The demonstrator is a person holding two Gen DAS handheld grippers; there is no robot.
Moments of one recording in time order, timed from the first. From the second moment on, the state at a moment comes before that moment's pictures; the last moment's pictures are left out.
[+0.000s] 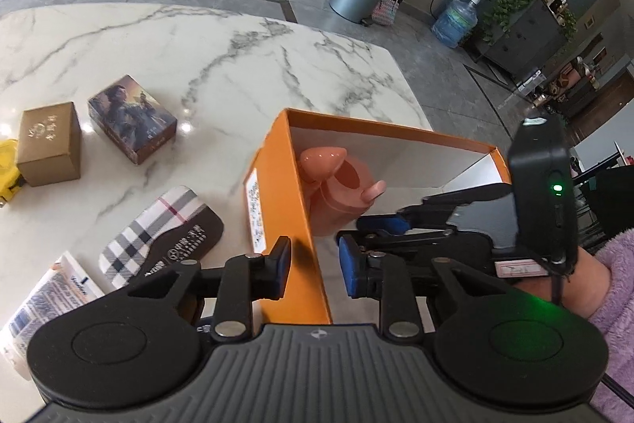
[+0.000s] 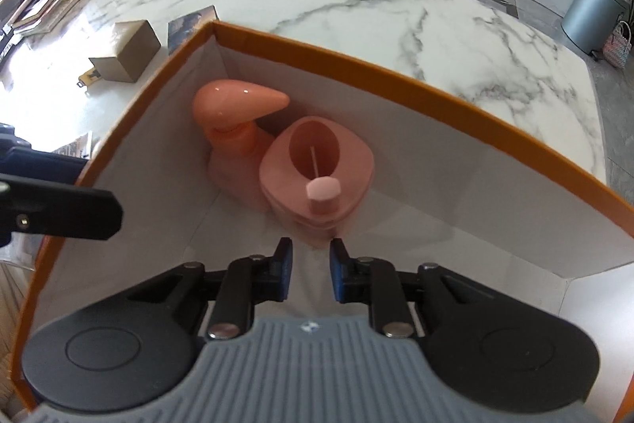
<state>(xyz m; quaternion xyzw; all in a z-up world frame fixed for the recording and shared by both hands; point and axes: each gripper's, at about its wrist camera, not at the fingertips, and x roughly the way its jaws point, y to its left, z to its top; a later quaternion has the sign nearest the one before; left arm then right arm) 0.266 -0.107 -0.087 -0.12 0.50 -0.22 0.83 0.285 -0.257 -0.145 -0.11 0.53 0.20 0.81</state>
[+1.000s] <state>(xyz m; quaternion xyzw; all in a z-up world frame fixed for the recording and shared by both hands) 0.169 0.054 -0.066 -0.08 0.50 -0.11 0.86 0.139 -0.130 -0.097 0.01 0.47 0.20 0.86</state>
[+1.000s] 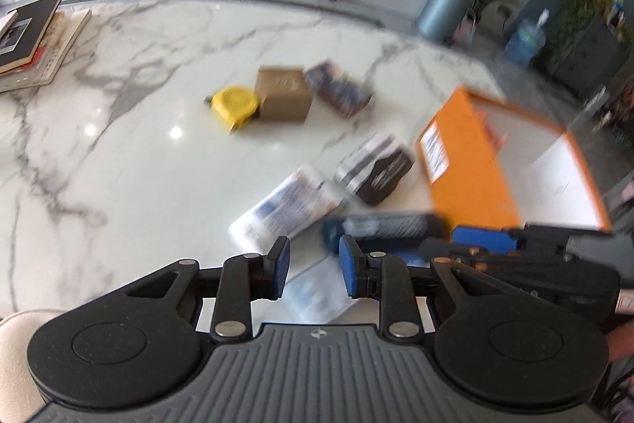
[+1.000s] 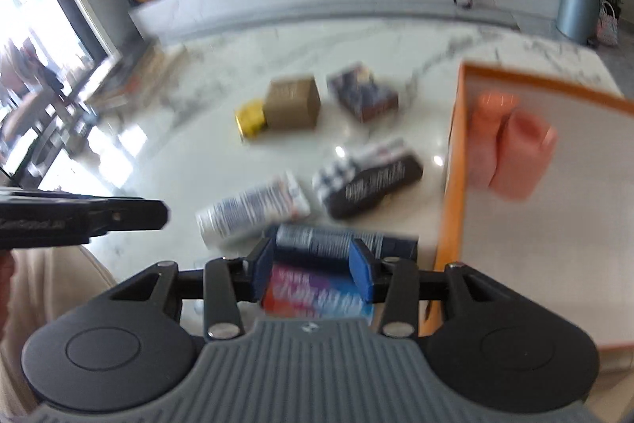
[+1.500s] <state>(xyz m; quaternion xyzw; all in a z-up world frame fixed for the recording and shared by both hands) 0.223 0.034 -0.106 0.09 0.52 -0.18 0.83 0.163 -0.103 -0.123 0.01 0.52 0.17 0.84</state>
